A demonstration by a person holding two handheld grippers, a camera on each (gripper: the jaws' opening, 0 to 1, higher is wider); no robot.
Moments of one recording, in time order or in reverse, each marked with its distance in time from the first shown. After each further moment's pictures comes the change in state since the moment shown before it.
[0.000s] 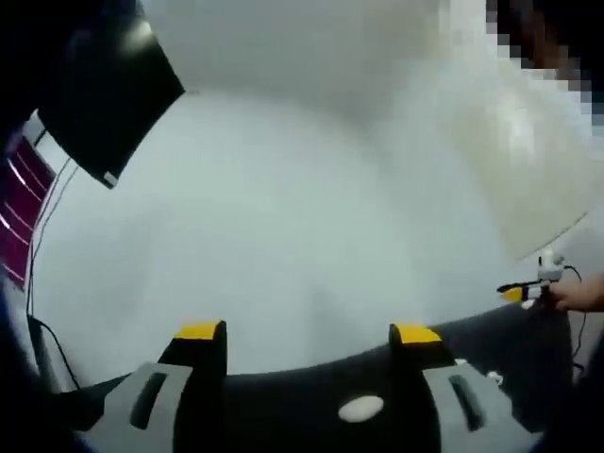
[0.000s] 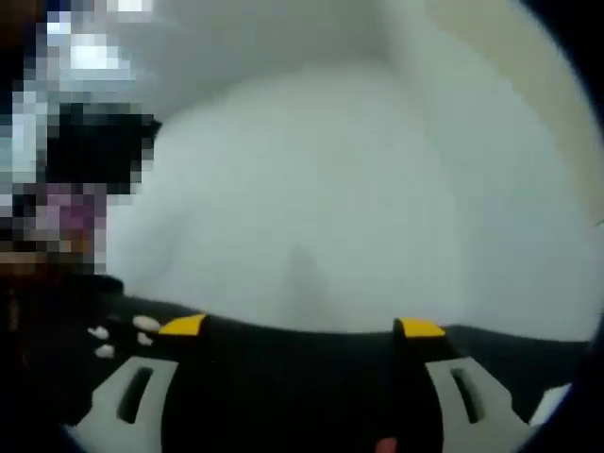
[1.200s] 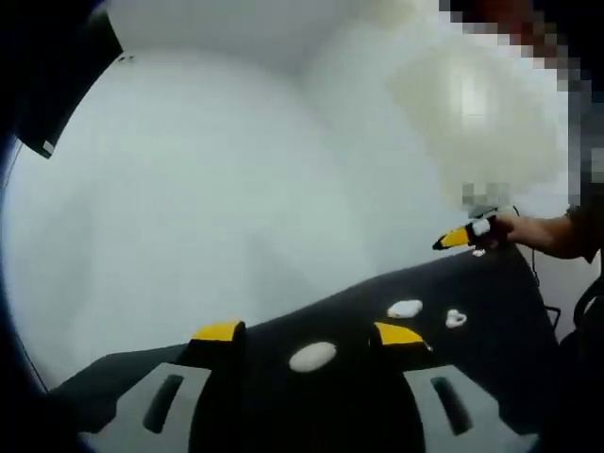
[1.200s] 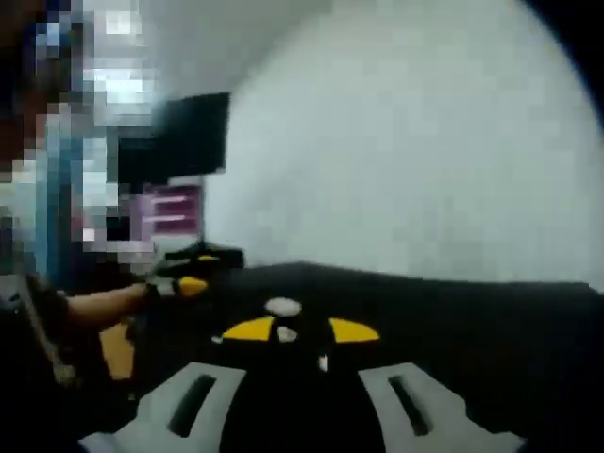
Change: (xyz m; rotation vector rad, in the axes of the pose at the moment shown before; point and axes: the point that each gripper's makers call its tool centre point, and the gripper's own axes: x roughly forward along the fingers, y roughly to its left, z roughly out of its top) left arm -0.010 -0.050 -0.059 0.050 0.164 -0.243; right arm 0.032 0.201 -0.010 0.132 0.370 0.737
